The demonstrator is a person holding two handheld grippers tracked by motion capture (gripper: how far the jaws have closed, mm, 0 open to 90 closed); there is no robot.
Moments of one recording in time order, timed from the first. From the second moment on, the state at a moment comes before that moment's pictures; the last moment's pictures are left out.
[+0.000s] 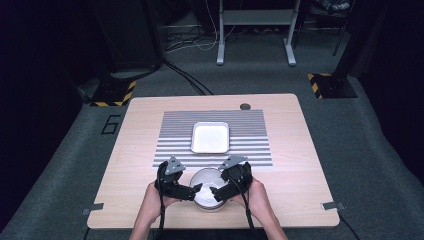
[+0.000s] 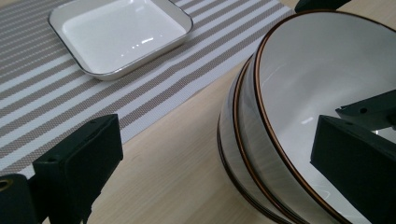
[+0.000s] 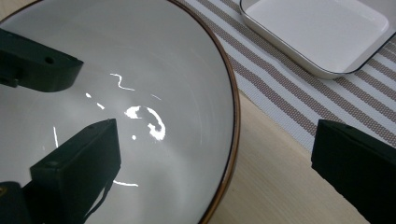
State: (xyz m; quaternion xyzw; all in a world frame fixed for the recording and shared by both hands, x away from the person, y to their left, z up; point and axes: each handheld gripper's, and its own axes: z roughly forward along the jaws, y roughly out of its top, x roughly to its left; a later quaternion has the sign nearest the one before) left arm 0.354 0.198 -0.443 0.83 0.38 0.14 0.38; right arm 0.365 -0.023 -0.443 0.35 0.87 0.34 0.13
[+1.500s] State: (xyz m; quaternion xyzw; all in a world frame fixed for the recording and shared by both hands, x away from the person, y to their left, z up) left arm 0.342 0.171 -0.440 0.85 0.34 0.22 0.35; right arm 0.351 -0.017 -0.436 0.32 0.85 0.34 0.22
